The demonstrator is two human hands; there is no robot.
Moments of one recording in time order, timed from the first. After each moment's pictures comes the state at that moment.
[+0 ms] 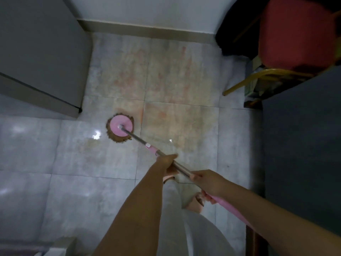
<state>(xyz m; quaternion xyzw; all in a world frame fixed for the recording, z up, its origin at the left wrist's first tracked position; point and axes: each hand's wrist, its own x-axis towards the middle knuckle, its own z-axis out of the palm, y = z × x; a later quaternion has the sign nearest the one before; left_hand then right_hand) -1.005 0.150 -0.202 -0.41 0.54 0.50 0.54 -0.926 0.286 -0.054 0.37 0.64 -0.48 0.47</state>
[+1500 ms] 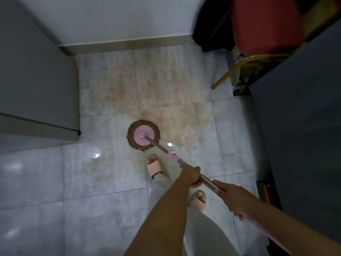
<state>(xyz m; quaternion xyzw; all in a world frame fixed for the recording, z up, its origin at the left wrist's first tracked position) -0.957 0.166 -0.160 -0.16 0.68 0.34 0.63 -0.849 0.264 -0.041 0.41 0.70 -0.36 0.46</state>
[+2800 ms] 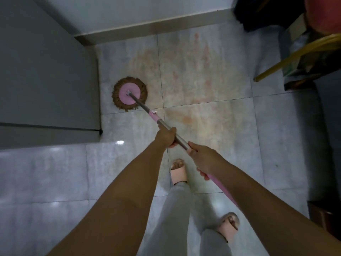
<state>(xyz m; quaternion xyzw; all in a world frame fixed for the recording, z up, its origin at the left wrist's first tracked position) -1.224 0.099 -0.271 -0.21 0.77 0.37 0.48 -1.108 0.206 -0.181 0.33 0.73 -0.46 0.40</state>
